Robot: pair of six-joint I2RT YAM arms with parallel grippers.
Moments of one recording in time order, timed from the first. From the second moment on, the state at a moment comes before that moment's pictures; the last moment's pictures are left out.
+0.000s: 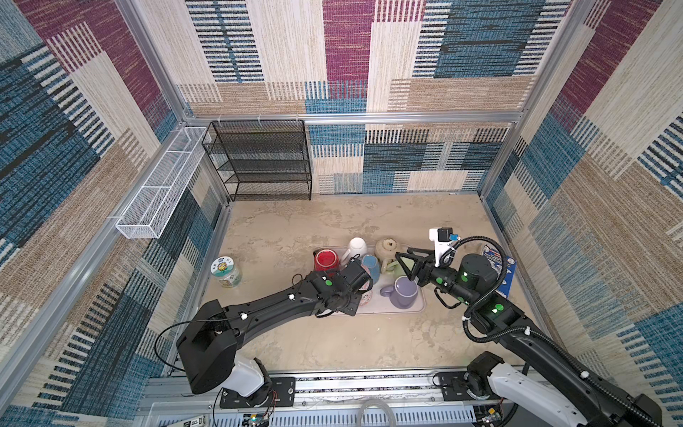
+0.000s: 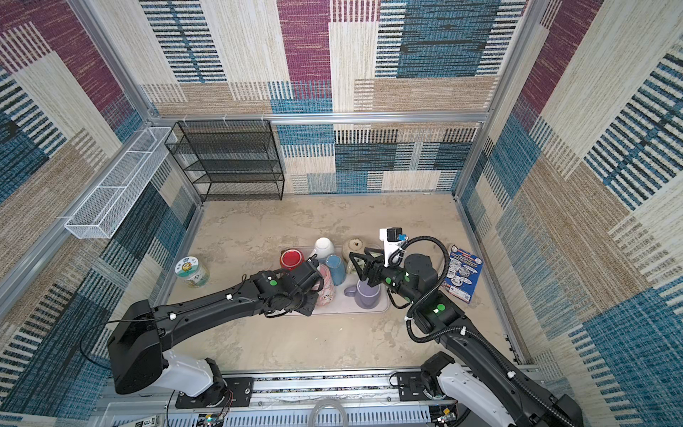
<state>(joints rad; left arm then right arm) -0.94 1.47 1.04 -0.72 -0.17 -0.47 0.51 0.82 0.63 0.04 -0.23 0.48</state>
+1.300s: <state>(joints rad) -0.63 1.17 0.92 -0.19 0.39 -0.50 0.35 0.89 0.27 0.71 -0.98 0.77</state>
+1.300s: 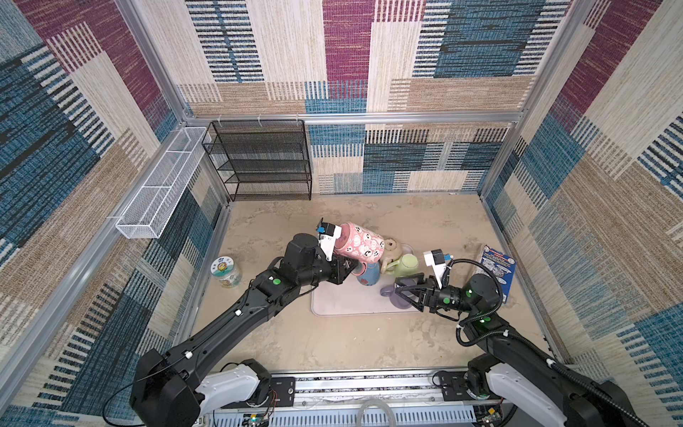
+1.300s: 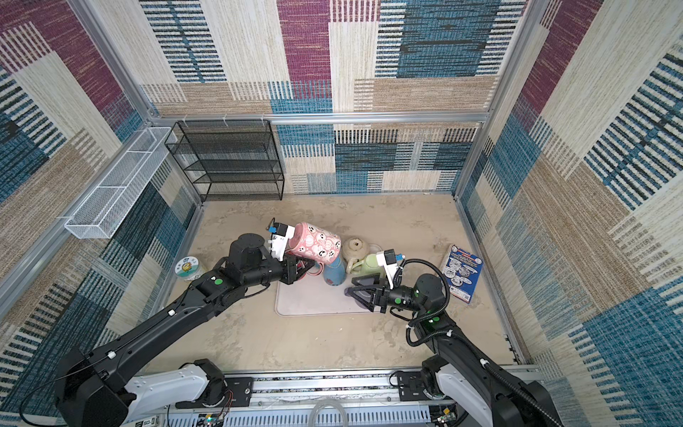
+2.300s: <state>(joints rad) -0.60 1.34 1.07 0.16 0.61 -0.70 0.35 1.30 0.58 1.11 -0.98 0.91</state>
